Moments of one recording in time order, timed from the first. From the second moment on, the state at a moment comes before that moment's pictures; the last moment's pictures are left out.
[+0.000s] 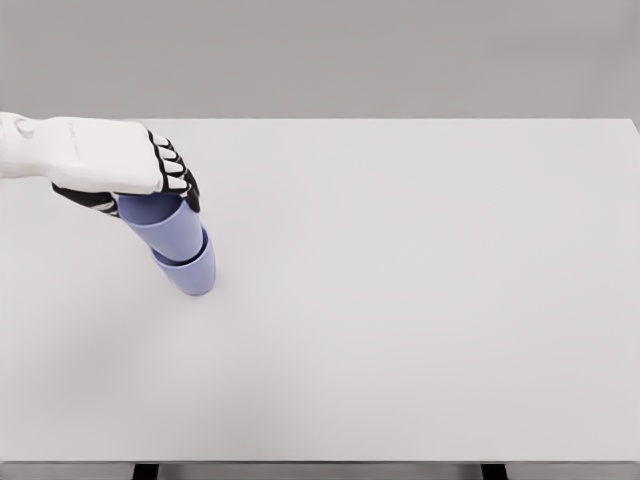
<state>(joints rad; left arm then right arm) -1.26 1.12 -1.18 -1.77 -0.13 -0.57 -0.61 0.01 0.00 -0.20 0.05 -0.06 -0.07 0.09</state>
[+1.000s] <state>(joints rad) -1.24 1.10 -1.18 -1.75 -0.16 -0.56 -0.61 0.01 0.00 -0.20 0.05 -0.06 -0.07 0.09</state>
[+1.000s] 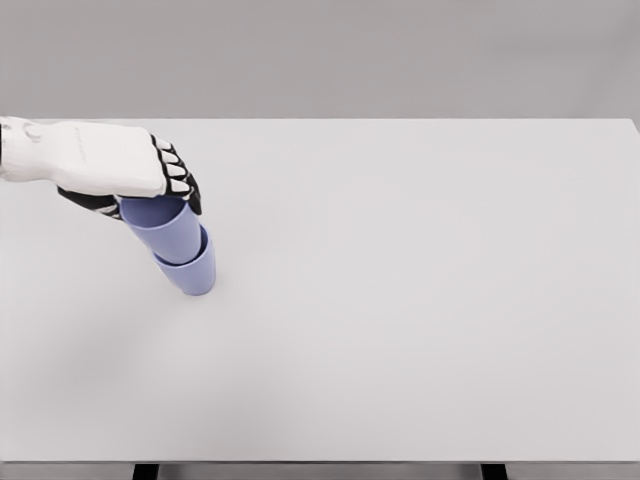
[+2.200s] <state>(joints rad) -1.24 1.09 -1.18 -1.75 -0.18 -0.57 -0.61 0.01 0.00 -0.20 0.05 -0.06 -0.07 0.09</state>
